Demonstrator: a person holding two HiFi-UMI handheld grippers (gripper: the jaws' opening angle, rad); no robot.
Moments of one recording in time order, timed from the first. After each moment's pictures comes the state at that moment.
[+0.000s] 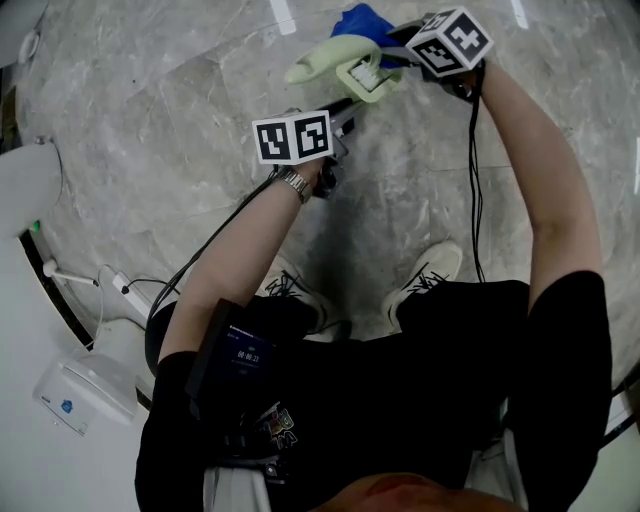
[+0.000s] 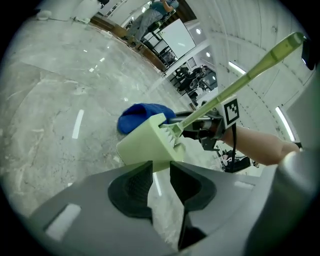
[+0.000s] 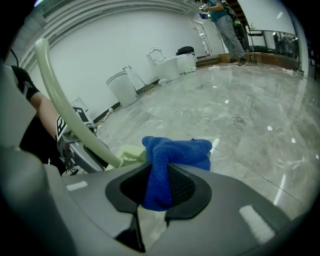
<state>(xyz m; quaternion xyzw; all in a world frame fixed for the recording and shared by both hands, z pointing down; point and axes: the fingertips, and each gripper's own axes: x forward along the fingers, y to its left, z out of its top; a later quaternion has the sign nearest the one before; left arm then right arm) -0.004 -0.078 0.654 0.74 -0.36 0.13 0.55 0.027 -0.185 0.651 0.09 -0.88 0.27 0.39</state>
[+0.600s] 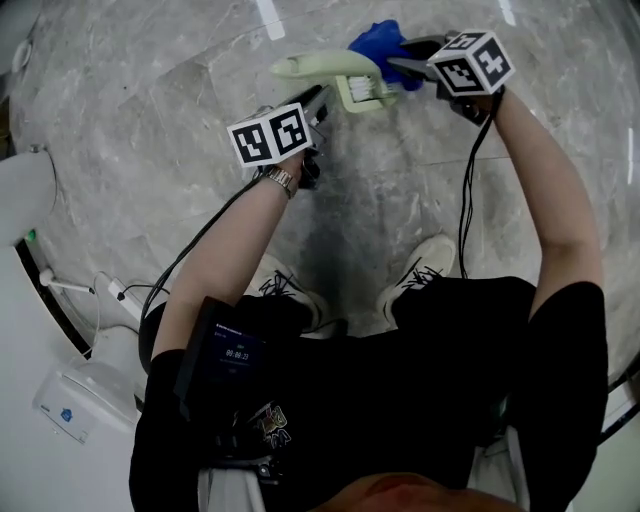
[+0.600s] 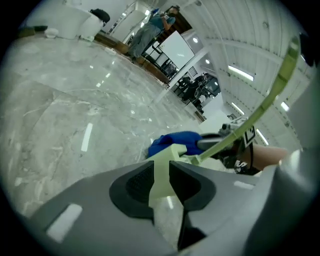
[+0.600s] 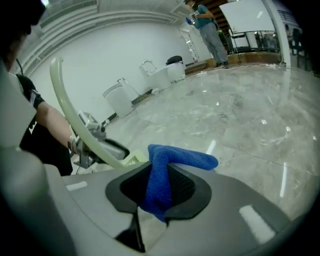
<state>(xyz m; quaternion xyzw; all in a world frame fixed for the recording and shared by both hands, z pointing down) -0.037 -0.099 0.644 0.74 -0.44 0.11 0.50 0.073 -0.158 0.626 0.13 -0.88 0.30 0.34</state>
